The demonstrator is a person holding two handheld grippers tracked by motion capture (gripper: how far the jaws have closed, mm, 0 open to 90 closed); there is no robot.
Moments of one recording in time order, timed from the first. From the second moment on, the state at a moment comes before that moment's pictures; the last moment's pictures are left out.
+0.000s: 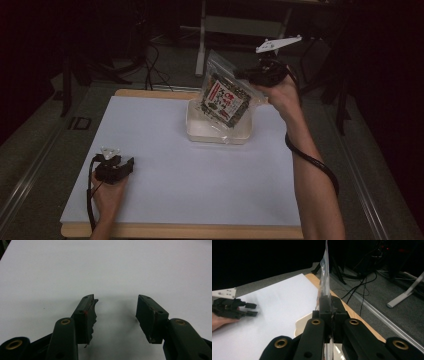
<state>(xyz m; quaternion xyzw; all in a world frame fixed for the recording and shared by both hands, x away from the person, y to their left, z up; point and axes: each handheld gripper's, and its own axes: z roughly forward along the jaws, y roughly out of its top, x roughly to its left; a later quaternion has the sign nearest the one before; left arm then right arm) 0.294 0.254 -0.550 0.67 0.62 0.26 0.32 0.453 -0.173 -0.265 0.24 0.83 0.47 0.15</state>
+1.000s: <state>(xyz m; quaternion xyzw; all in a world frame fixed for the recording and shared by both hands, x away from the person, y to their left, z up) 0.294 0.254 -0.550 0.66 0.62 0.26 0.32 0.472 -0.140 -0.317 0.25 0.84 0.47 0.11</state>
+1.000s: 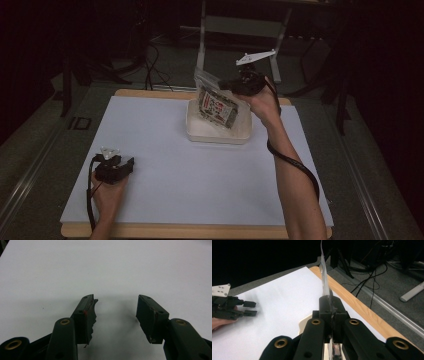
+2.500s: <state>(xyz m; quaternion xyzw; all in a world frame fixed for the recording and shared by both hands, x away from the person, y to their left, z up) 0.294 0.254 -0.550 0.67 0.62 0.26 0.32 0.489 -0.177 -0.347 0.37 0.79 0.46 0.18</state>
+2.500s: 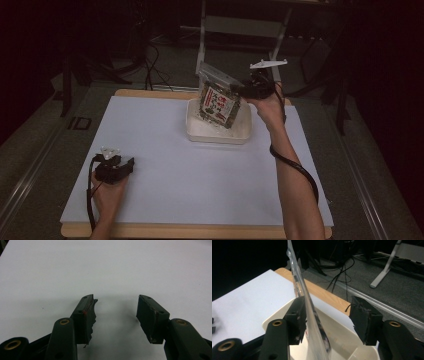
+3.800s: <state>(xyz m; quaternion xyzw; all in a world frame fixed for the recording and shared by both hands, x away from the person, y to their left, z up) 0.294 0.254 -0.550 0.67 0.62 0.26 0.32 0.468 -0.228 -0.344 0.38 0.76 0.49 0.19</state>
